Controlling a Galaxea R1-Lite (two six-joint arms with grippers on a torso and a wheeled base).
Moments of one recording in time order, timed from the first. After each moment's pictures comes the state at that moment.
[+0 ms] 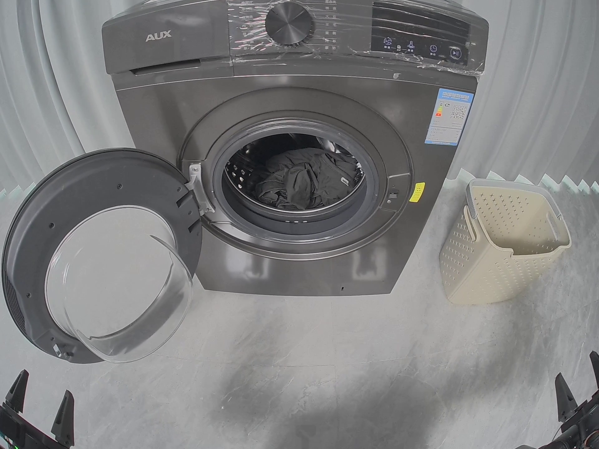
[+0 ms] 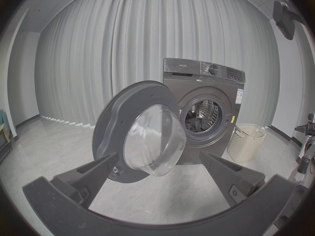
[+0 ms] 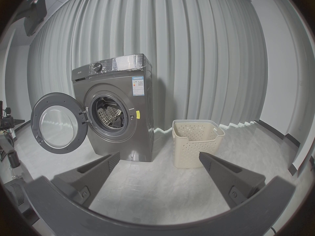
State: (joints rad) left arm 0.00 0.01 -0.02 -0.02 0.03 -0.04; right arm 0.00 0.01 -0.02 0.00 -0.01 0.00
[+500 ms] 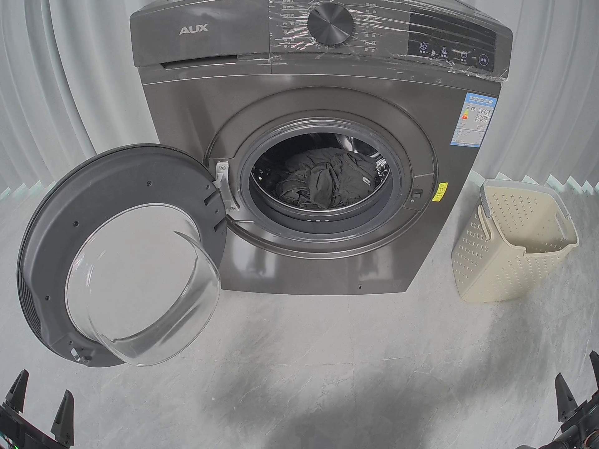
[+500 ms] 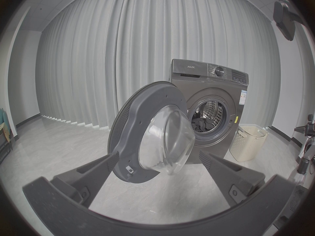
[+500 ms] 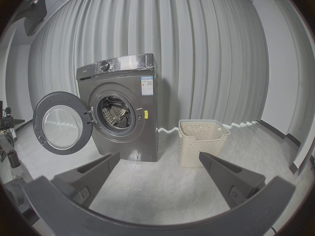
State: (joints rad) left arm 0.00 0.01 -0.02 -0.02 0.03 -0.05; right arm 0.00 0.01 -0.02 0.00 -0.01 0.00
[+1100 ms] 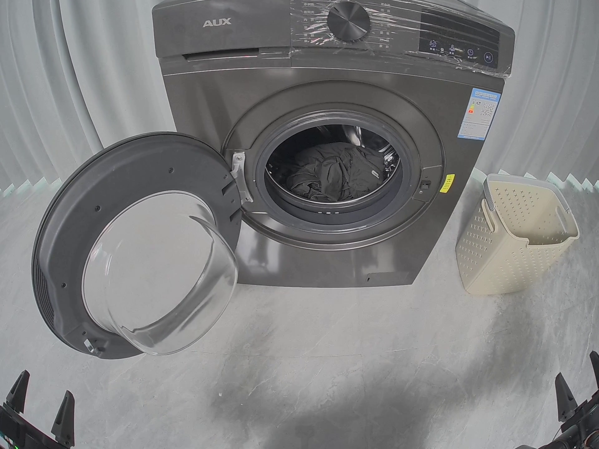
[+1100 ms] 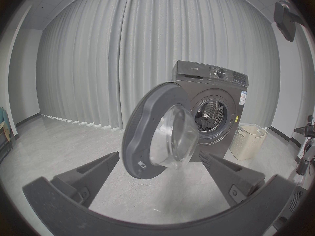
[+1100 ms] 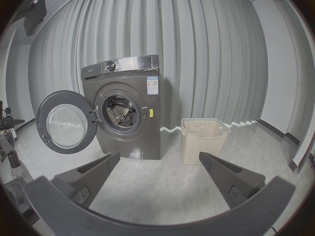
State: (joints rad) left arm 0.00 0.01 -0.02 -0.02 0.03 -0.06; right arm 0.00 0.01 -0.02 0.00 -0.01 0.00
